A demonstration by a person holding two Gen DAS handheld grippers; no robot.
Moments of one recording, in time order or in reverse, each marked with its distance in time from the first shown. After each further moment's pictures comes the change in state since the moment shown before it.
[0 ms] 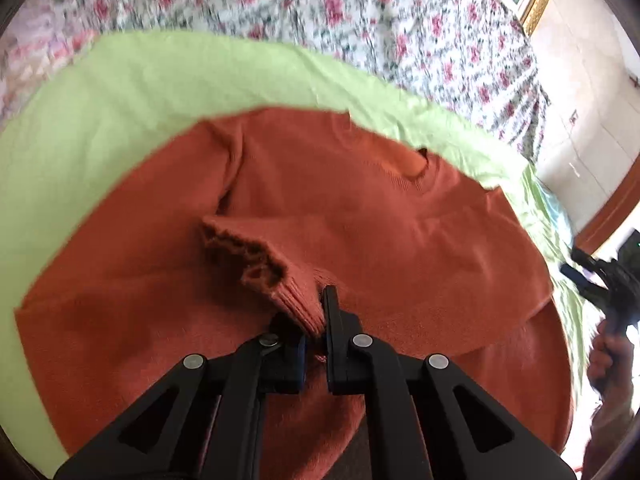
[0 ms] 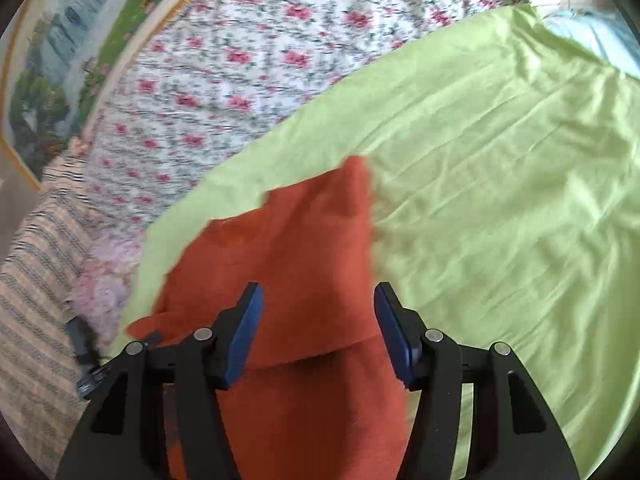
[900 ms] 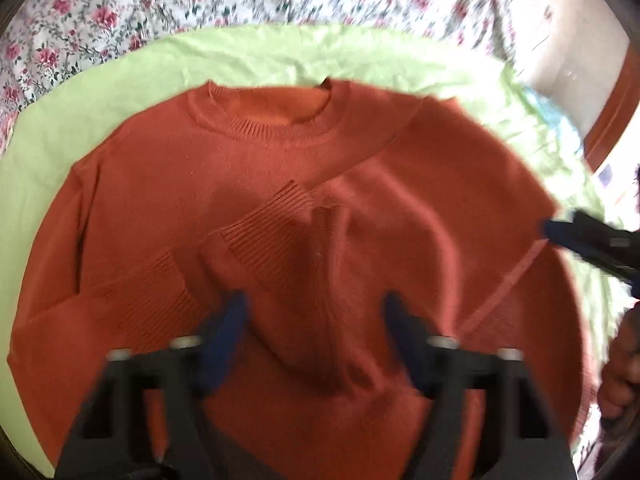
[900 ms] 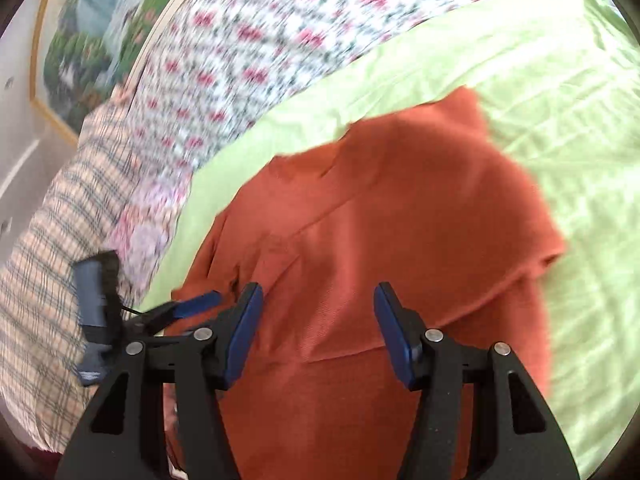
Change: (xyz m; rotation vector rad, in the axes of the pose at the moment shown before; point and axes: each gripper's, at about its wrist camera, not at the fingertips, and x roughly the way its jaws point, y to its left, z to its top) left arm 0.054 -0.131 0.000 0.273 0.176 0.124; right arm 0.032 0.056 -0.046 -0.063 0.126 0.191
